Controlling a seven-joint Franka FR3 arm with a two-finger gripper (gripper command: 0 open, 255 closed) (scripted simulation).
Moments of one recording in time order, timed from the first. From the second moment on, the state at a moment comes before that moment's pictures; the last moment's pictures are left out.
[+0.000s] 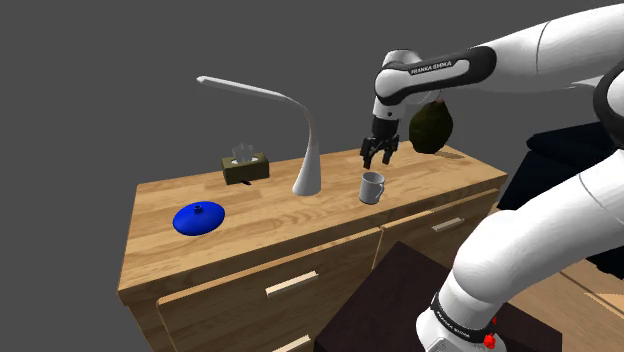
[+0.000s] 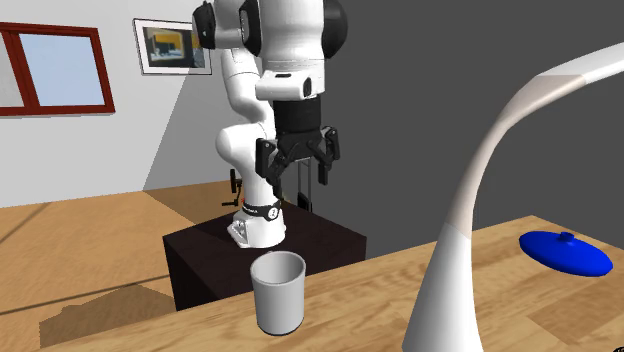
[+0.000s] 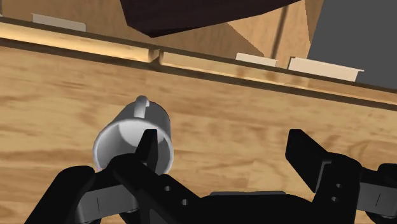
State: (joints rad) arm -0.11 -0.43 -0.29 -2.36 -0.06 1.88 -0.13
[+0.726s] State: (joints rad) arm -0.16 -0.07 -0.46 -2.22 0.00 2.05 -0.36
